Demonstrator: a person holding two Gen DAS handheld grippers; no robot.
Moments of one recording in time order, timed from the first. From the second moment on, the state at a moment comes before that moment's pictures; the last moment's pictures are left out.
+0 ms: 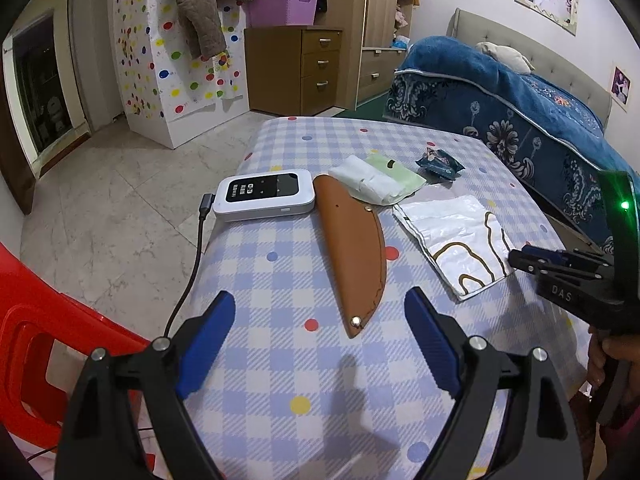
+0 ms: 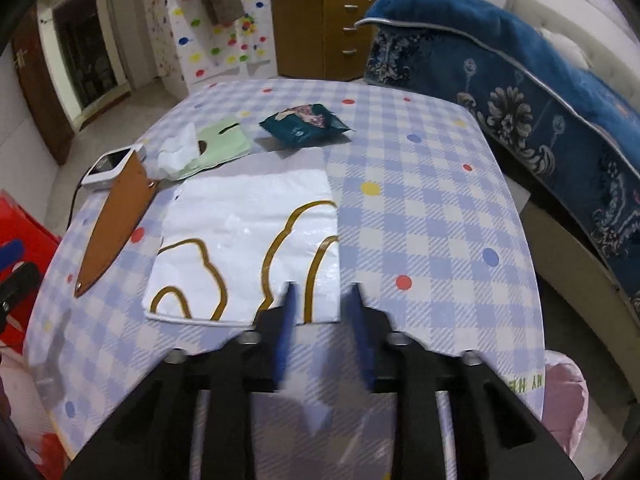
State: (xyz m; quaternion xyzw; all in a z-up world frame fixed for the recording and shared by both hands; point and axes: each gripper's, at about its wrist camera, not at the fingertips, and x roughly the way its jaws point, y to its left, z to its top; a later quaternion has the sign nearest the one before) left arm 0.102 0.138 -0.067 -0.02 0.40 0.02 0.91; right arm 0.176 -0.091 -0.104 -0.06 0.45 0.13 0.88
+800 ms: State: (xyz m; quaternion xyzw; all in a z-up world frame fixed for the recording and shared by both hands) left arm 0.067 0.099 -0.025 -0.01 0.36 -0.02 0.93; right arm 0.043 -0.178 0.024 0.07 0.35 0.18 0.92
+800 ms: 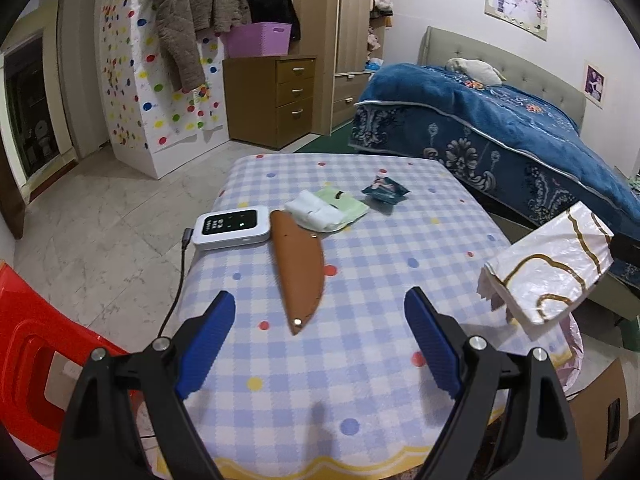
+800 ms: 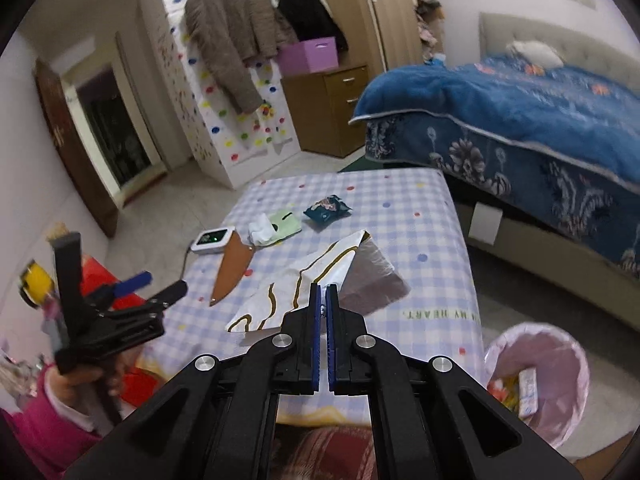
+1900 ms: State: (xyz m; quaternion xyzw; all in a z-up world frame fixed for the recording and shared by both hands) left arm 0.087 0.107 -0.052 -0.01 0.39 0.00 0.92; right arm 0.142 -0.175 -0.109 -0.03 0.46 0.08 0.89
